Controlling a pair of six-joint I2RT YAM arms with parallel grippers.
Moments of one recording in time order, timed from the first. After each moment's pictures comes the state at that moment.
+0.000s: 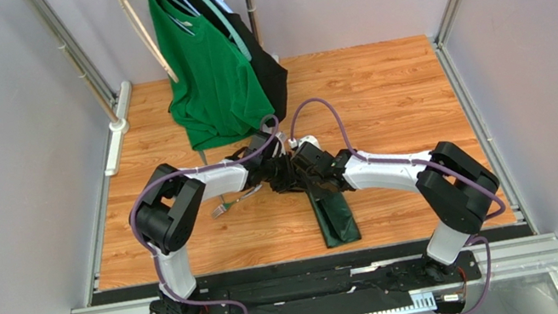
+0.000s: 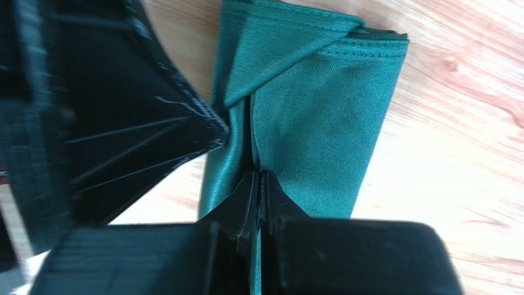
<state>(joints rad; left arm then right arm) -0.68 1.88 1.04 -0.05 0.38 -0.75 0.84 1.66 0.96 -0.39 0.23 0.41</state>
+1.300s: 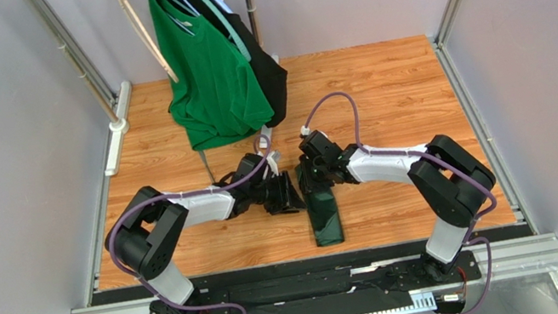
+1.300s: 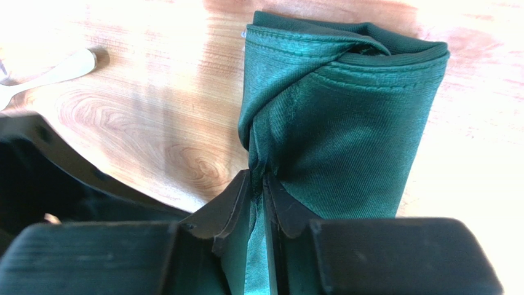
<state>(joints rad) -0.72 1.67 0.74 0.12 0.44 -0.78 0.73 1.70 0.93 -0.19 -0.03 0.67</state>
